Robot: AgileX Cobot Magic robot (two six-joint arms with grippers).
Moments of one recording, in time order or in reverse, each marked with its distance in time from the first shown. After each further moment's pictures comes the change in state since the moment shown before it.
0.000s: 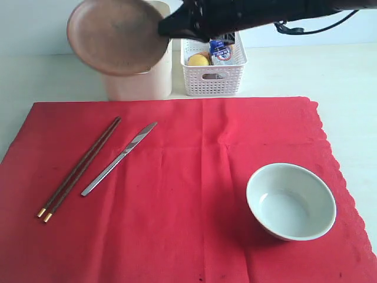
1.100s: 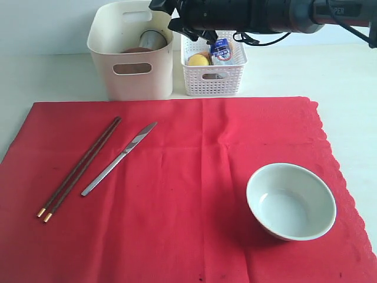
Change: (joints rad) left arm 0.000 0.000 0.000 0.000 0.000 0.000; right arm 0.043 0.325 -0.342 0.277 -0.301 0.024
